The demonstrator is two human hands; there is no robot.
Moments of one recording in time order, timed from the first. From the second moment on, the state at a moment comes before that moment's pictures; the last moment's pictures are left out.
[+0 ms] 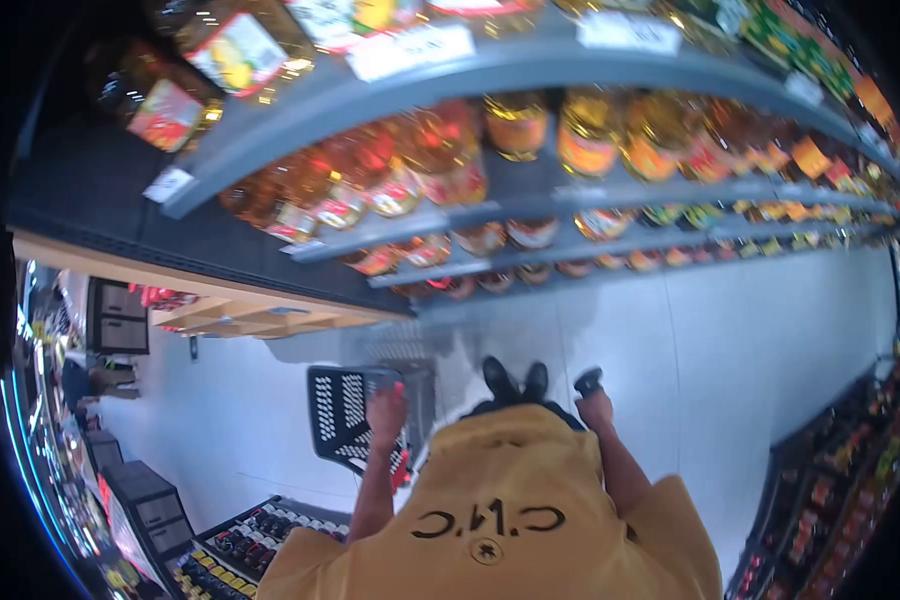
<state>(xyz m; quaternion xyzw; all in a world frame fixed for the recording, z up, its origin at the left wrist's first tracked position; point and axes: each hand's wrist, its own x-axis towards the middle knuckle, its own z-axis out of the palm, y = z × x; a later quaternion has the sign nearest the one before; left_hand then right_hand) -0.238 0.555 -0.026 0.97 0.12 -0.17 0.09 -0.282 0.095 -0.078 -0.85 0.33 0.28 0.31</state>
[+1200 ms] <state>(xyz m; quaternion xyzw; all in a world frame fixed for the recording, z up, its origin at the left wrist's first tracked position) -0.211 0.554 -0.040 0.93 0.23 -0.28 0.05 -0.106 0.065 -0.084 -0.88 0.22 0.26 0.32</state>
